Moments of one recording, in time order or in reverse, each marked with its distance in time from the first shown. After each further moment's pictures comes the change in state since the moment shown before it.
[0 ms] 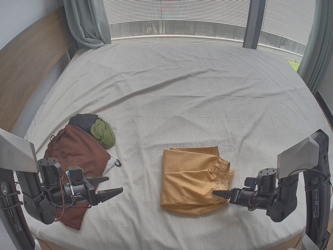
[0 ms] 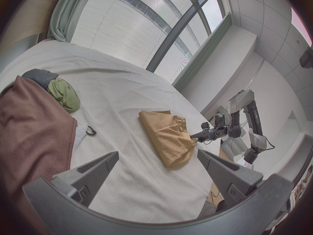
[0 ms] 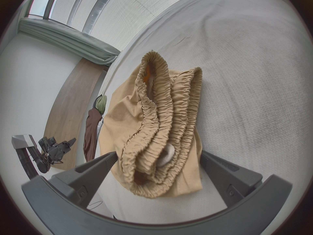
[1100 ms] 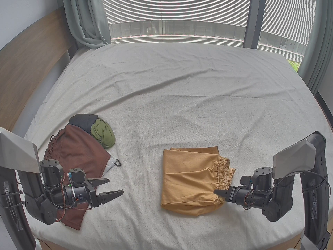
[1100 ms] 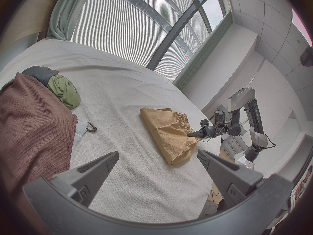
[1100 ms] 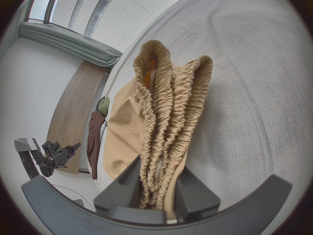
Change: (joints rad) left arm 0.001 0.025 -0.002 0.000 0.000 0.015; right arm 0.020 0.020 -0.051 -0.001 0.002 0.027
